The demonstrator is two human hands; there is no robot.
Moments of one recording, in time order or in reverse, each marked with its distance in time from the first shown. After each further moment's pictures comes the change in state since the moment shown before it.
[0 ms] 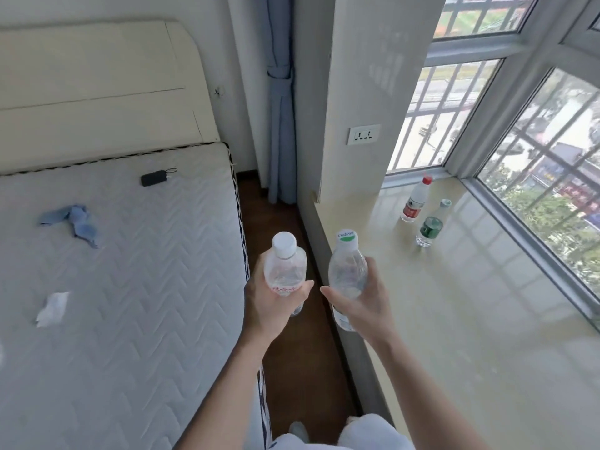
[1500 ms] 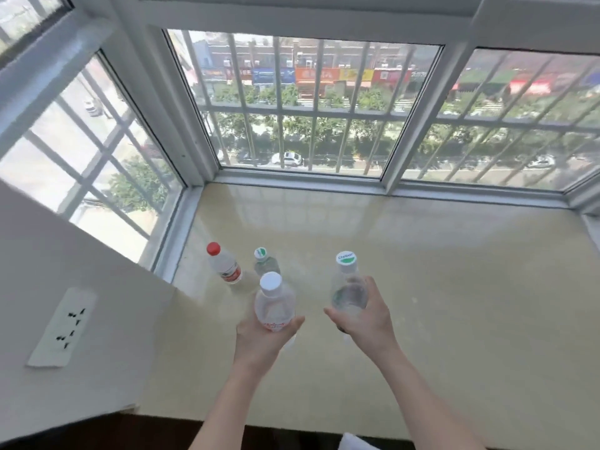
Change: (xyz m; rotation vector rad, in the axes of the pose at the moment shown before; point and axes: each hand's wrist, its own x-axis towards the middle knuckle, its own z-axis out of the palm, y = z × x) left_hand 0.290 0.039 0.410 0.044 -1.319 0.068; right_hand 0.228 0.153 -0.155 0.216 1.119 0.681
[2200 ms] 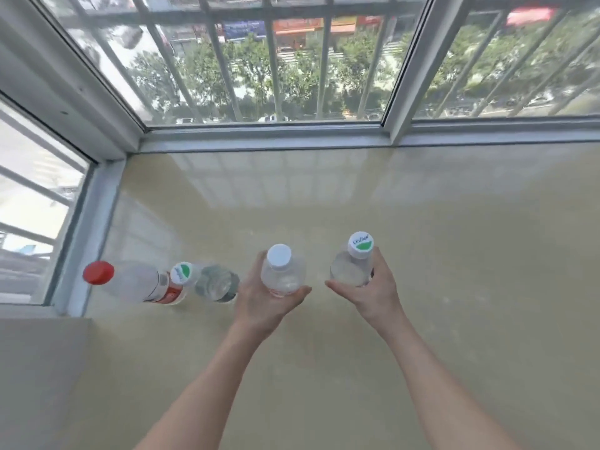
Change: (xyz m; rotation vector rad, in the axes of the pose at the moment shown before) left_hand 0.198 -0.102 0.131 0.141 -0.133 0.075; right_hand 0.185 0.154 0.011 0.114 0.039 0.025
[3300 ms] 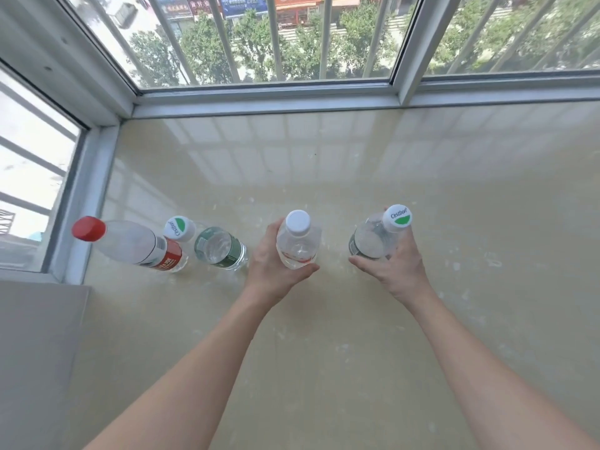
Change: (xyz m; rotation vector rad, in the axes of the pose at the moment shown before) left_hand 0.006 -0.040 0.018 0.167 -0.070 0.050; right_hand 0.001 0.054 -0.021 -0.086 0.047 -0.025
